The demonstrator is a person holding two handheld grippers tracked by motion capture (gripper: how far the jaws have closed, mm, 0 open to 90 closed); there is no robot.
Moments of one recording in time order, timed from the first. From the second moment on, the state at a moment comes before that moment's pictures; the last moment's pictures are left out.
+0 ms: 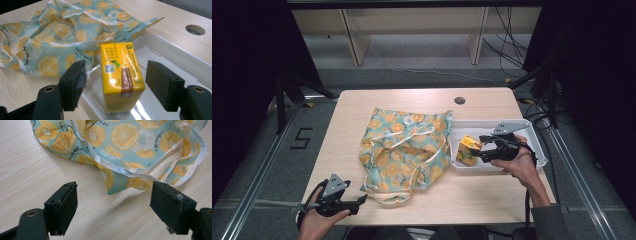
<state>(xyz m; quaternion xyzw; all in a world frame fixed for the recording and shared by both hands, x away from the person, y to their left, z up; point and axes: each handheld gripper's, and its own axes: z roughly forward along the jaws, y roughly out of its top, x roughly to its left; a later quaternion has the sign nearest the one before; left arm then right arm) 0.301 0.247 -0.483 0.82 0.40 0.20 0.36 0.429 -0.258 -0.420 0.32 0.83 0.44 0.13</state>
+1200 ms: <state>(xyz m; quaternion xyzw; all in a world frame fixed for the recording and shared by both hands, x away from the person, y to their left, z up) 0.307 0.242 -0.486 0.82 0.39 0.19 0.36 0.398 -0.253 -0.432 0.29 0.85 0.41 0.14</state>
